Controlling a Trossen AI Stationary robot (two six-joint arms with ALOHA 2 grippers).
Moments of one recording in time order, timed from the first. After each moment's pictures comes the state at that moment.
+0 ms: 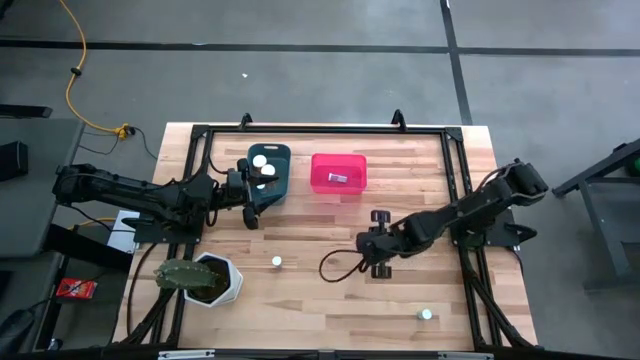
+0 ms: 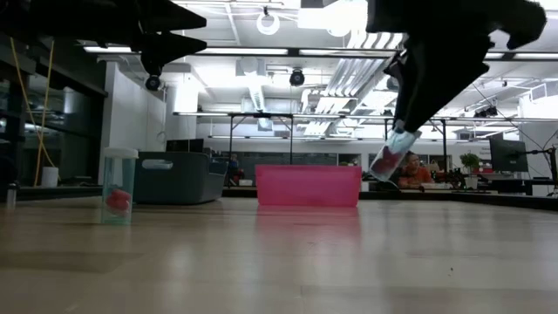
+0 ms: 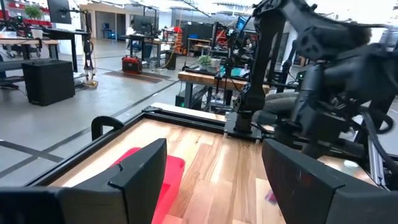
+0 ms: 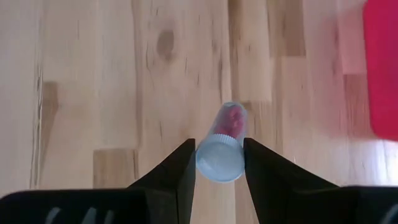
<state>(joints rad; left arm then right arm) 0.08 0.84 0.32 0.54 -0.27 -0.10 0.37 1.58 1.09 -0.70 0.27 0.31</state>
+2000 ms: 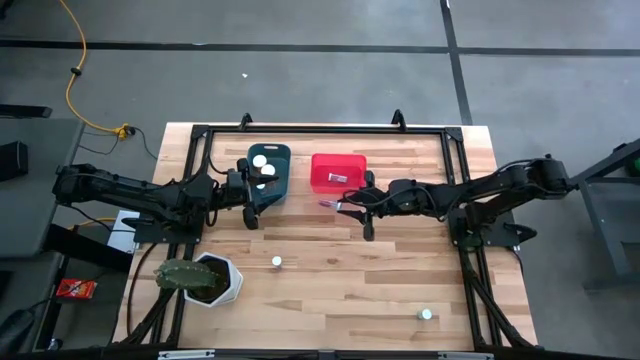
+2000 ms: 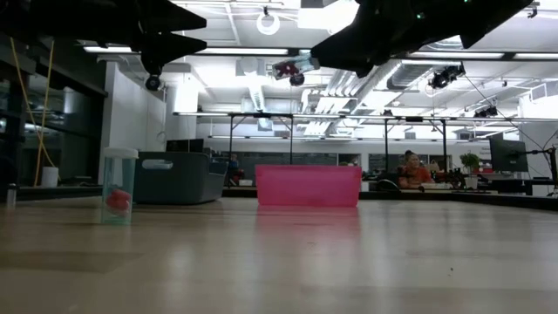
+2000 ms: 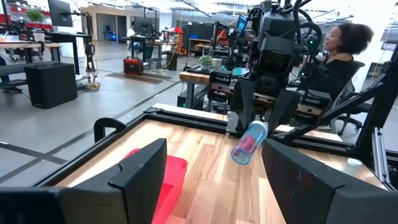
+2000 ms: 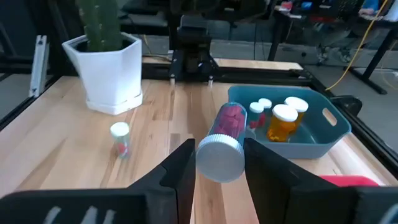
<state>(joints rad) 0.08 0.84 0.32 0.54 -0.28 -0.08 0.05 1.33 0.67 0.41 0.10 -0.06</state>
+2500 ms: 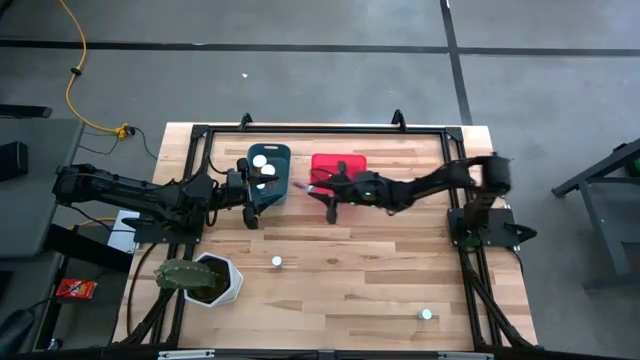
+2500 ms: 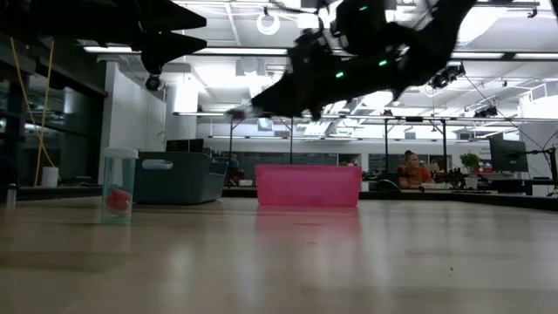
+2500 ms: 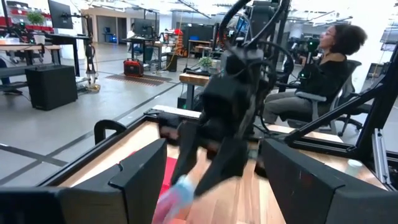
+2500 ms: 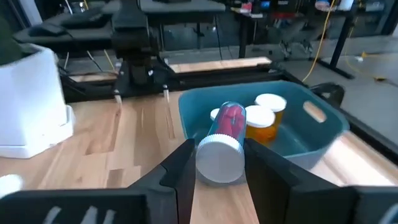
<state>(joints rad) 0.08 0.84 0.32 0.54 -0.28 -0.08 -0.09 1.80 0.84 0.78 0.09 0.02</state>
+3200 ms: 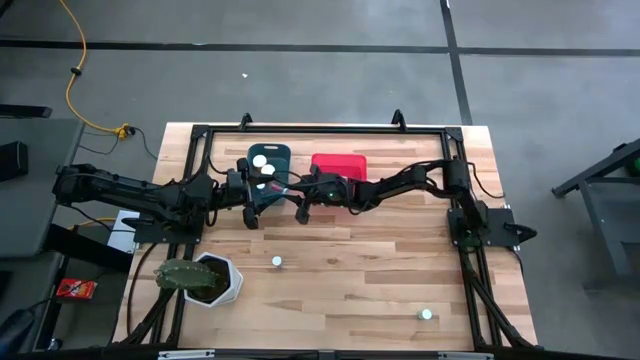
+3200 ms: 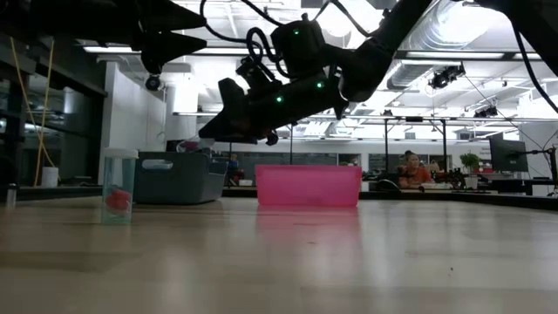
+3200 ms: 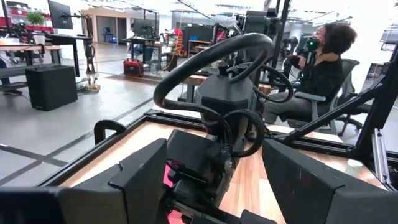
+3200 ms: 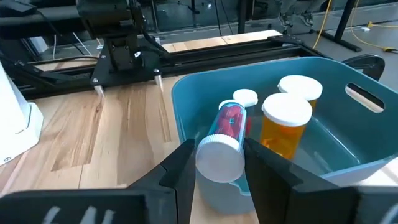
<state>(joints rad) 0.08 0.84 0.32 0.54 -0.28 -0.08 -0.09 2.11 1.22 0.63 0.10 0.08</state>
